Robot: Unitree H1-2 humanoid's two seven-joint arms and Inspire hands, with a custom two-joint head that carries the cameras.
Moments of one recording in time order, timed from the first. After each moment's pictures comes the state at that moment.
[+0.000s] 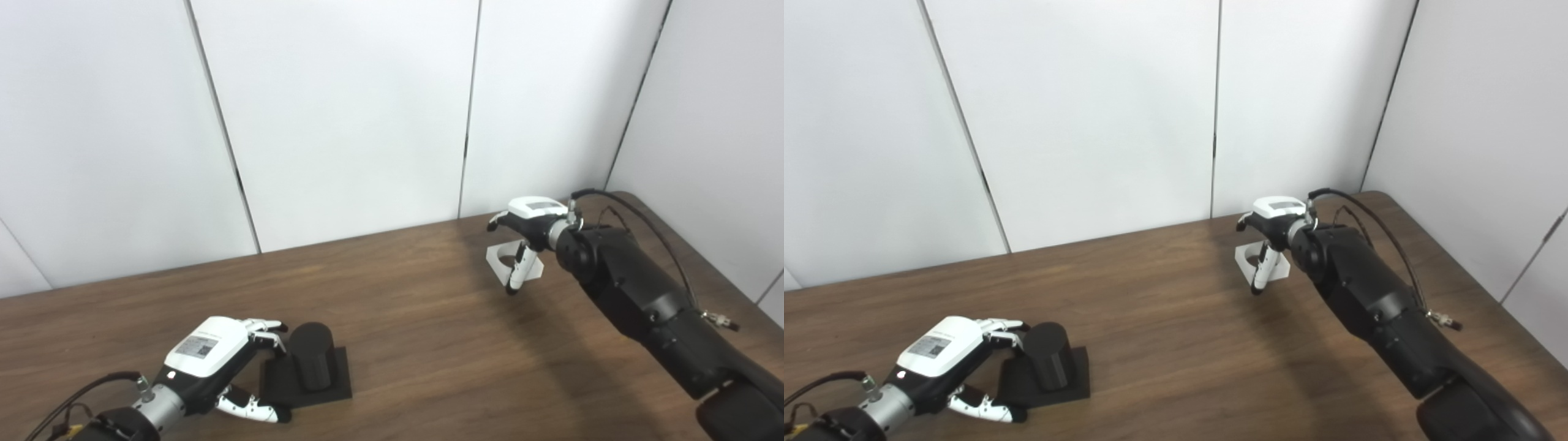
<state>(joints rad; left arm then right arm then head) -0.47 0.52 -0.58 0.23 0.74 -0.28 -0.12 -0.60 -0.62 0.28 0.29 -0.87 0.31 0.52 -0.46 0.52</state>
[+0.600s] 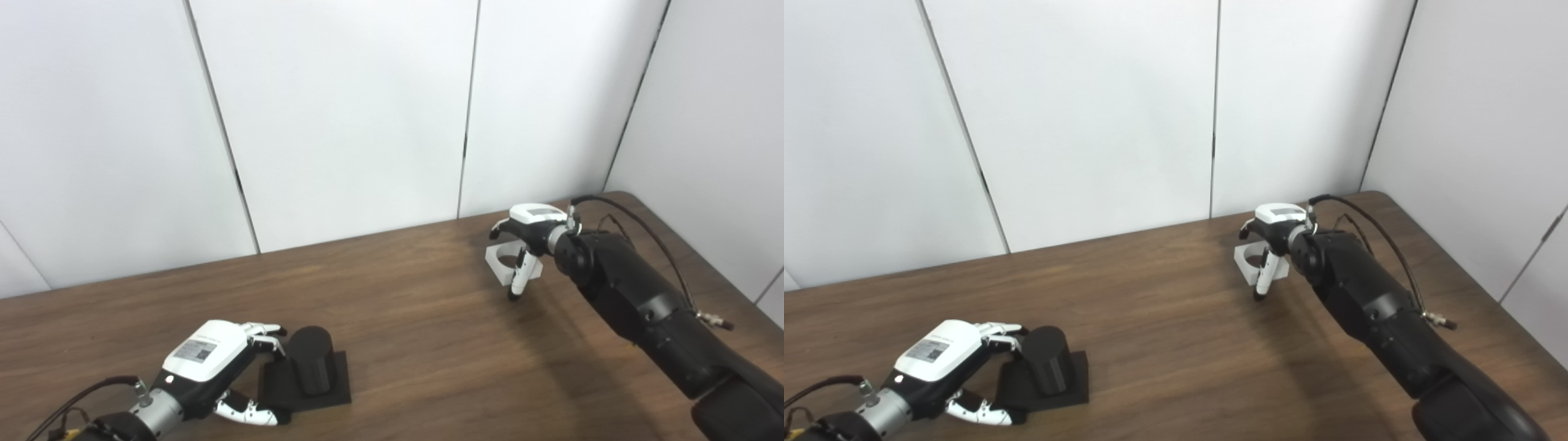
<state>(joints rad) -0.45 0.53 -0.57 0.19 0.74 -0.27 -0.14 -0.61 -0.62 0.29 0.35 -0.84 0.31 0.49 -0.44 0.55</state>
